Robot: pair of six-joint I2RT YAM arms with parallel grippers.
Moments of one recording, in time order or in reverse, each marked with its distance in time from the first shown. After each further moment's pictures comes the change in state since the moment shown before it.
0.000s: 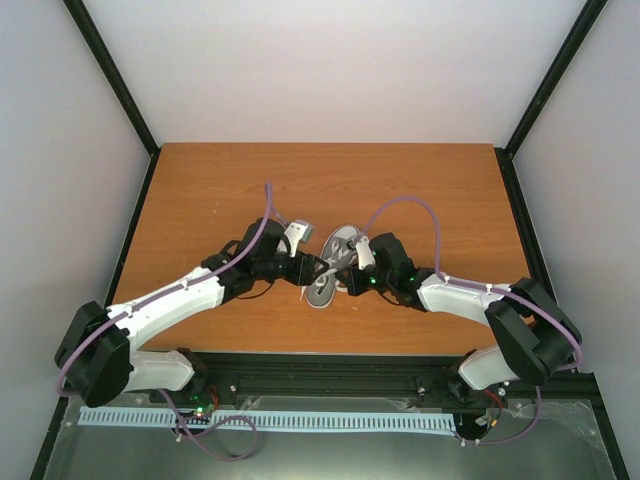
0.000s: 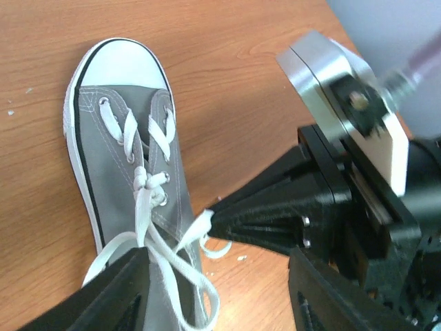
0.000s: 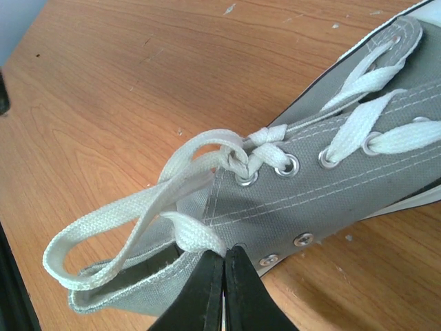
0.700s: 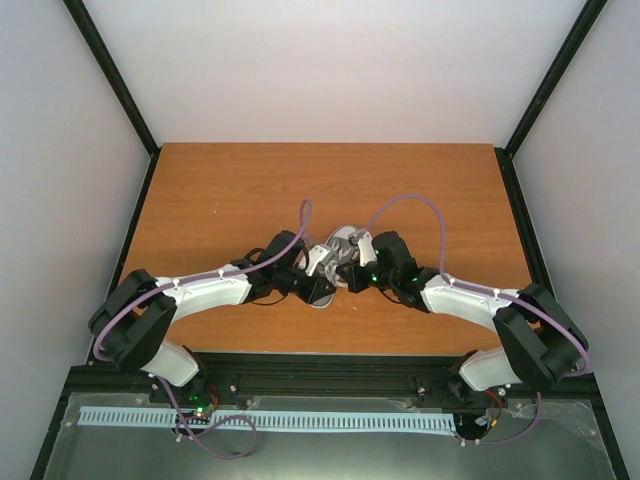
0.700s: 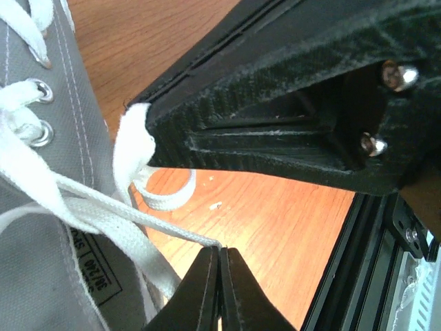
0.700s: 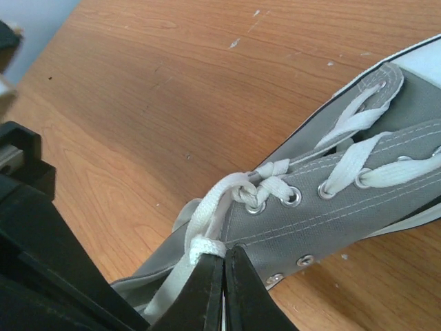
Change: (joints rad) left arm -0.055 0.235 -0.045 0.143 0.203 0.106; right arm 0.000 -0.055 -0.005 0.010 0.028 0.010
